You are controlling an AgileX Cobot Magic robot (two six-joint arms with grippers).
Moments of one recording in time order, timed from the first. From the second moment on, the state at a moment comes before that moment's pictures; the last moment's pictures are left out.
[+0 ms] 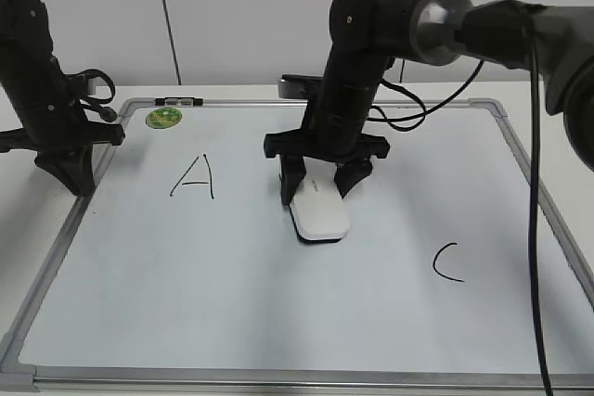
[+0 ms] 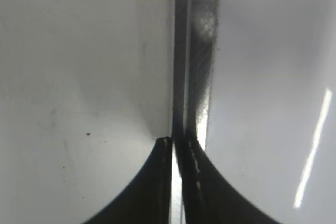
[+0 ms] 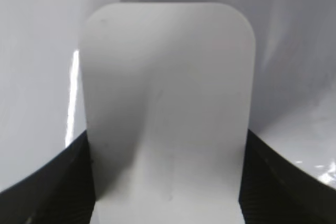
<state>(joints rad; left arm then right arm) -0.07 2.31 -1.79 -0.10 1.14 -0.07 0.47 2.39 -2.04 0.26 1.23 0.11</state>
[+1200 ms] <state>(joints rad) -0.07 2.31 -1.79 -0.10 1.14 -0.07 0.50 2.22 -2.07 0.02 1.22 0.18</state>
